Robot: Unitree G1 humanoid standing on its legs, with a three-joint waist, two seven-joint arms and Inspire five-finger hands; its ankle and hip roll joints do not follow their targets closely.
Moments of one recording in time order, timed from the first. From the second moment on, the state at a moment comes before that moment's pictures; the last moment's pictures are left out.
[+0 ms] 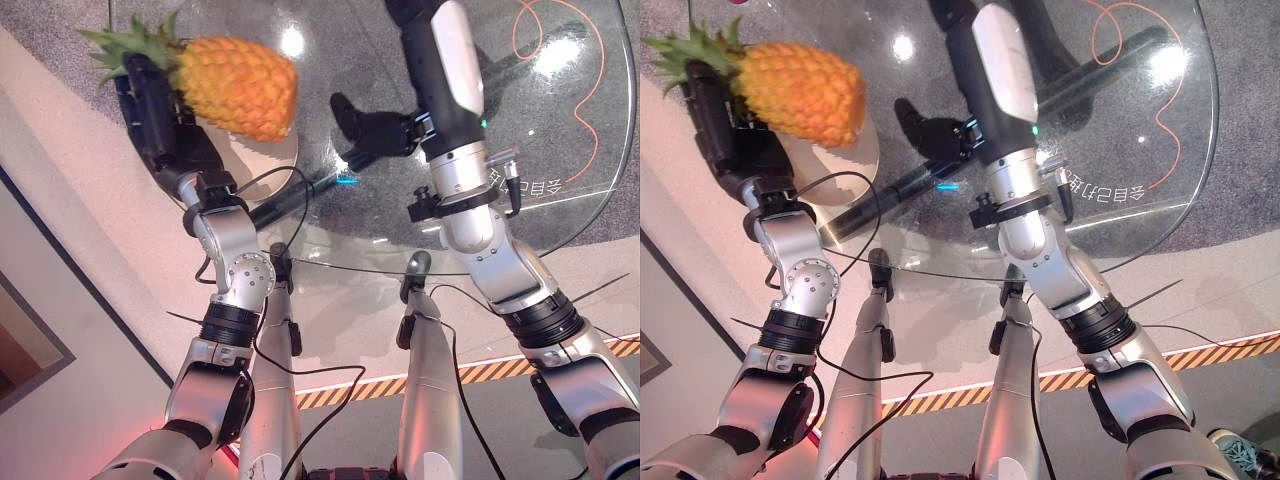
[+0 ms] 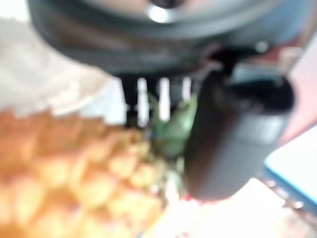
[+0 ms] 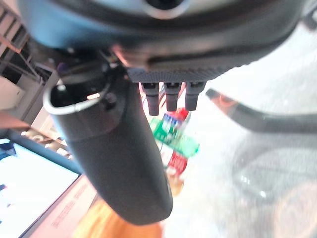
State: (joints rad) left arm -0.78 0.16 -0.03 0.25 -1.06 -0.70 0.49; right arm -0.84 -0.55 0.39 -0.01 -0.24 -0.09 -0.38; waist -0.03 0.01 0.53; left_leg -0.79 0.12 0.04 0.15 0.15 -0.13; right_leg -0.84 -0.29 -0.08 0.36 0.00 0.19
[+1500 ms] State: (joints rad) left arm -0.78 0.25 -0.02 0.29 -0.66 -0.78 0.73; right arm -0.65 -0.54 0.18 0.28 0.17 -0.15 -0.77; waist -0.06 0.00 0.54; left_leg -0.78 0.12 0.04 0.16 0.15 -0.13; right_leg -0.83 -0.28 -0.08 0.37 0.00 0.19
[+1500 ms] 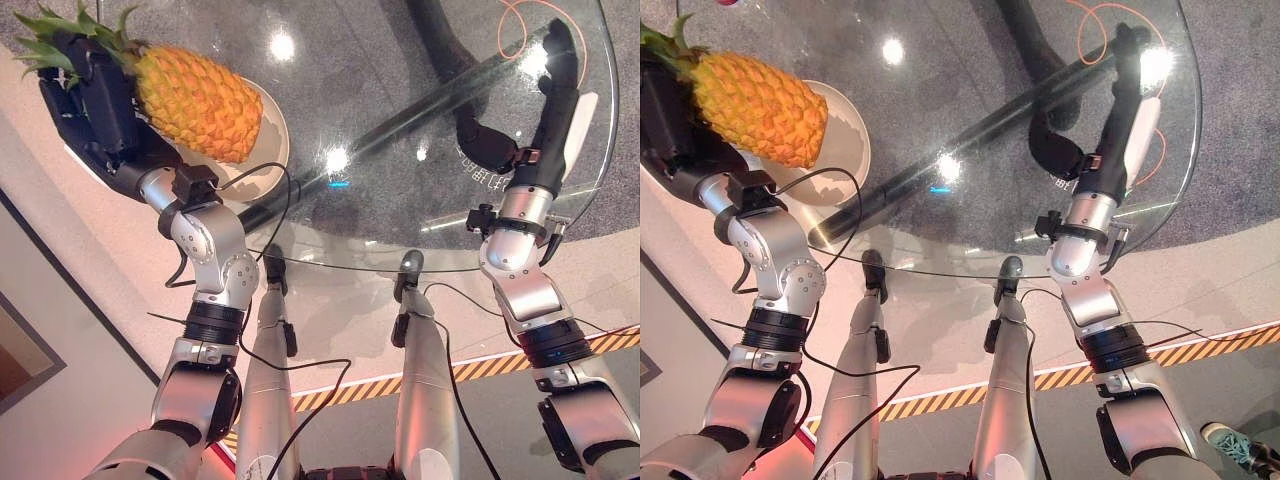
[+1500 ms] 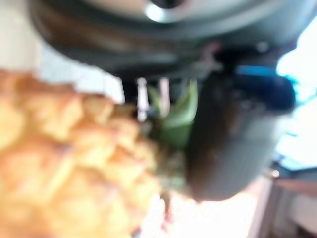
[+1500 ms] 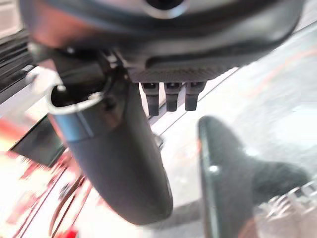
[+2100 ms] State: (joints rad) left arm -0.91 0.41 -0.05 0.52 -0.49 -0.80 0.85; right arm -0.69 -0.51 0.07 0.74 0.79 -0.35 -0.81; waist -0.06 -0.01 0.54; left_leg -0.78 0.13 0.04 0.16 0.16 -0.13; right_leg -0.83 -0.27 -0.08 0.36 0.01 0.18
